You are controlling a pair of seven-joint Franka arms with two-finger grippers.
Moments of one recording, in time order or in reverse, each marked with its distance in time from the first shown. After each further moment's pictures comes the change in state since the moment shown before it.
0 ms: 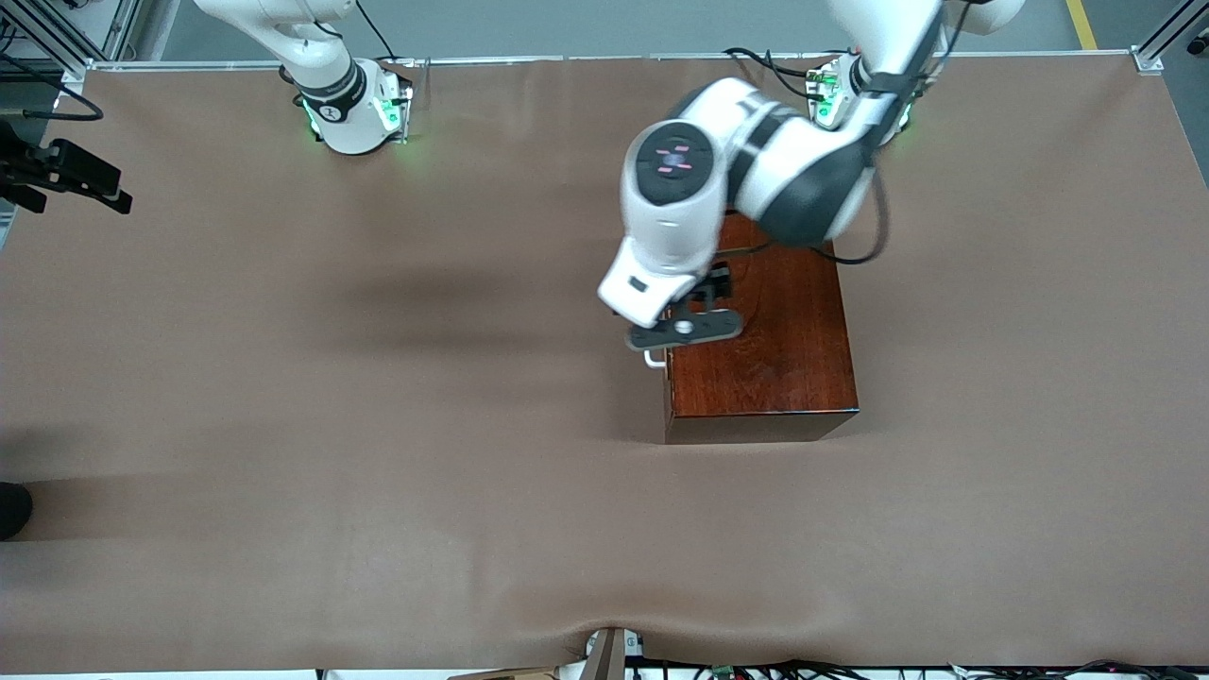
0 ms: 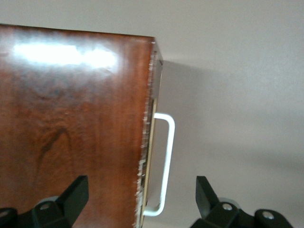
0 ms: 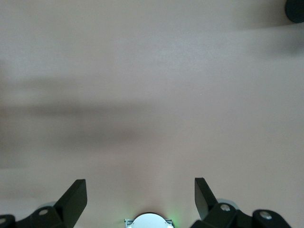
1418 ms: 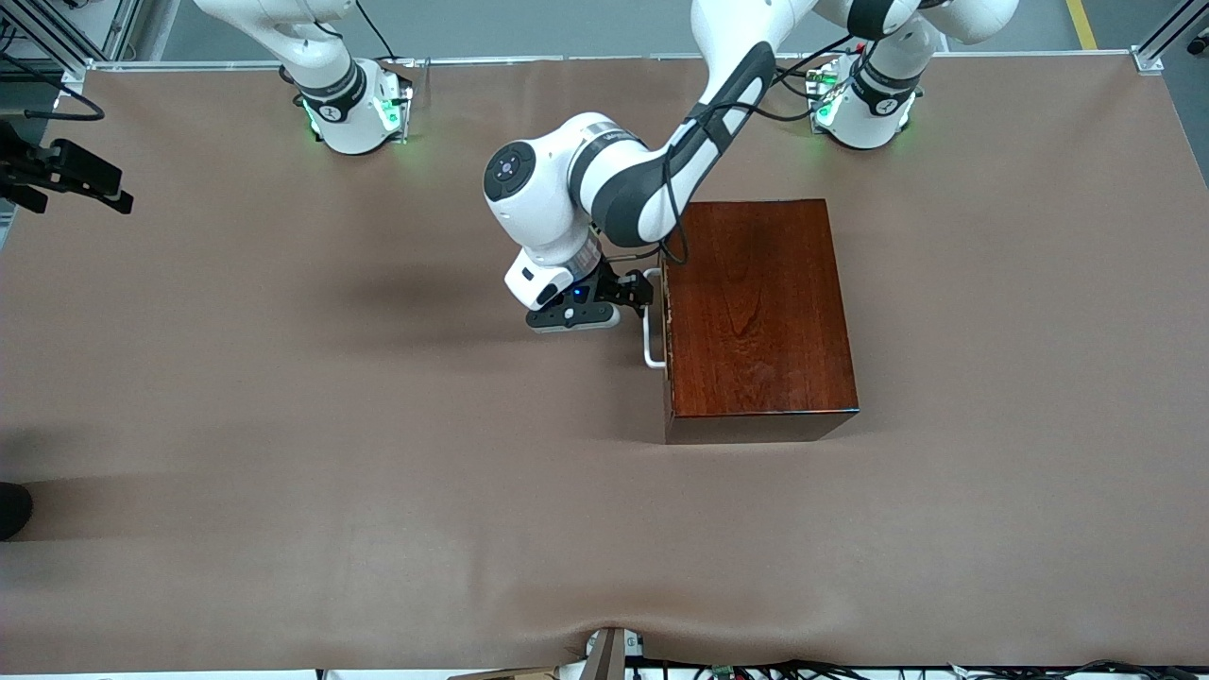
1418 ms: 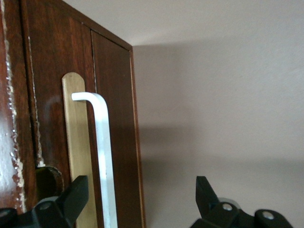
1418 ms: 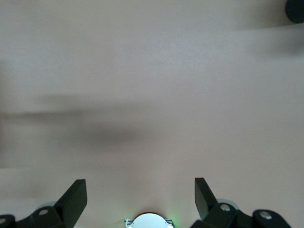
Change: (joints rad) left arm -0.235 0.236 0.105 0.094 0.141 0.000 0.011; right arm 0.000 0.000 0.002 0.000 0.000 0.000 0.000
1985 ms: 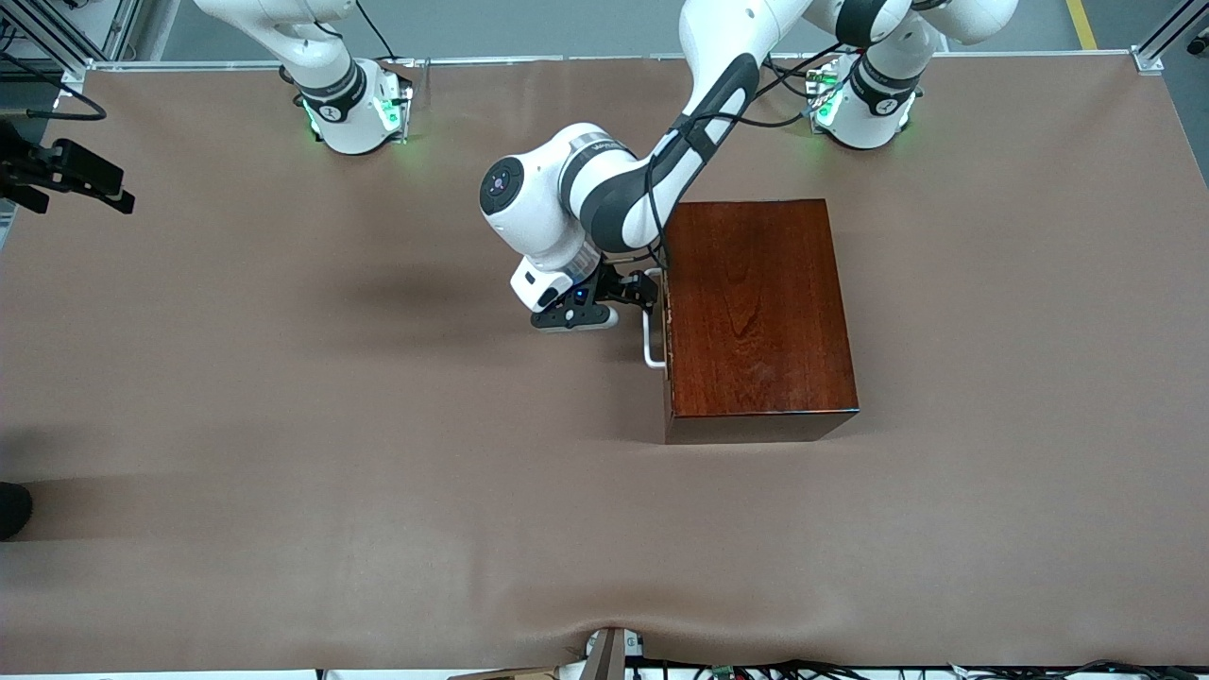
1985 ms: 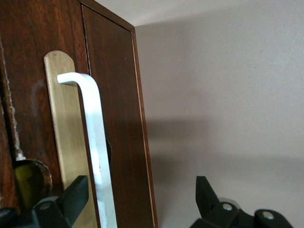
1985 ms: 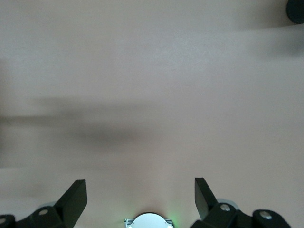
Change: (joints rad) left arm -0.012 0.032 0.000 0.000 0.010 -0.037 0.015; right arm 0.000 0.000 0.003 0.000 0.000 0.000 0.000
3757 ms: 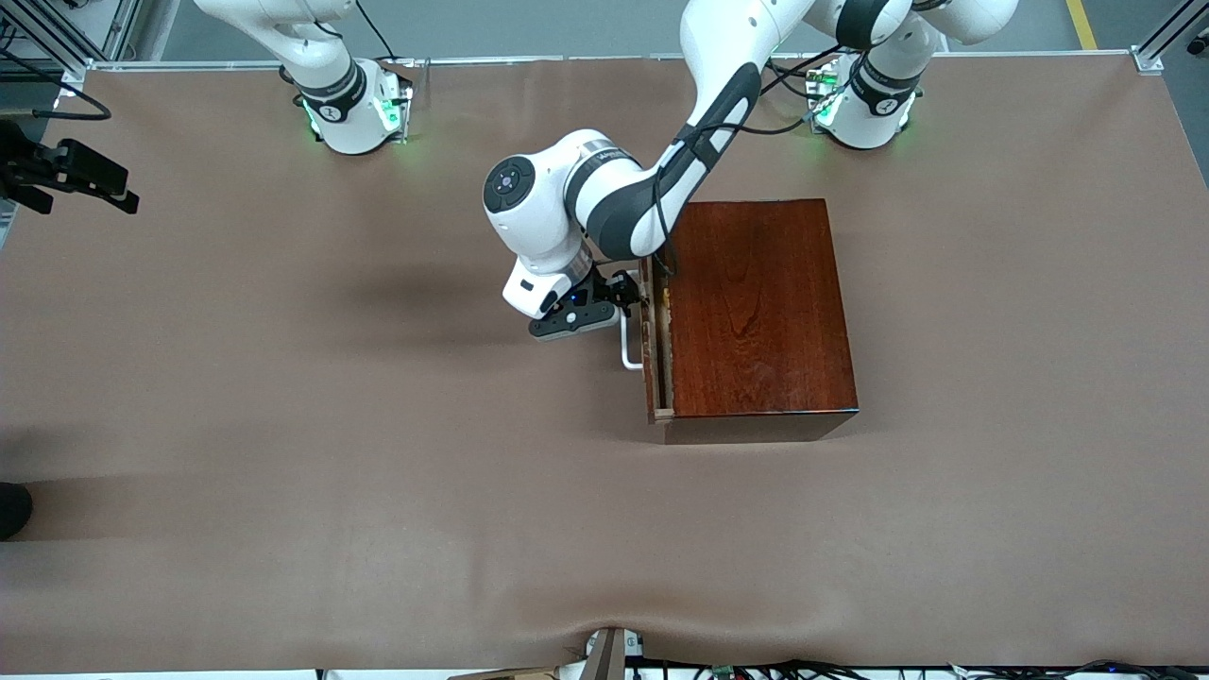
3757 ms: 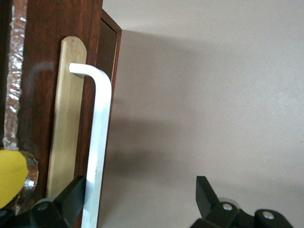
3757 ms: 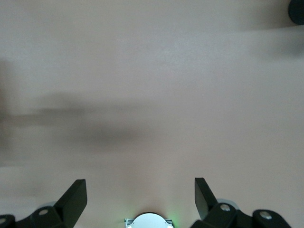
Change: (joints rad) left arm 0.004 0.009 0.008 0.000 -0.083 0.149 -0.252; right arm 0.002 0.002 0.006 0.000 0.000 0.000 0.000
